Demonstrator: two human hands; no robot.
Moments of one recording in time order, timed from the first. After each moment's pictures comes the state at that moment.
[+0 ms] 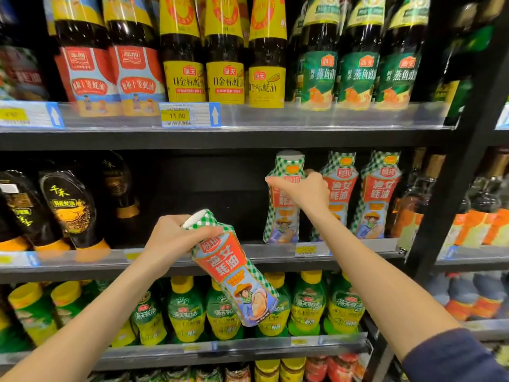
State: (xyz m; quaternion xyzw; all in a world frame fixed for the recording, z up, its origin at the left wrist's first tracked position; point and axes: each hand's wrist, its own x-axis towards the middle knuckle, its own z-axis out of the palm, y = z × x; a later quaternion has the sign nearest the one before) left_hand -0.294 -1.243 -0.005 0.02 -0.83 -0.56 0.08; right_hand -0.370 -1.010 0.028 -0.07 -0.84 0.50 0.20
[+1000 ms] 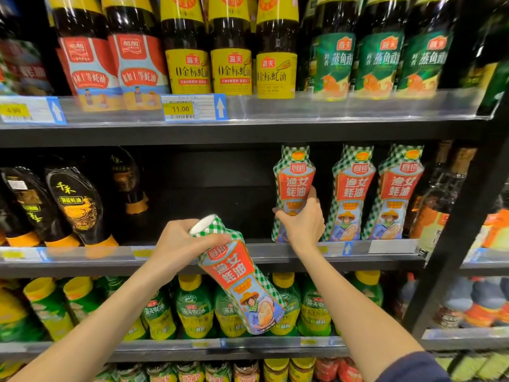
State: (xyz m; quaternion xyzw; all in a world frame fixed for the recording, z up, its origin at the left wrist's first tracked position) left_hand -0.296 -1.241 -0.017 0.01 -0.83 -0.55 0.08; right_hand -0.396 -1.035 -0.060 -0.10 -0.84 0.43 0.32
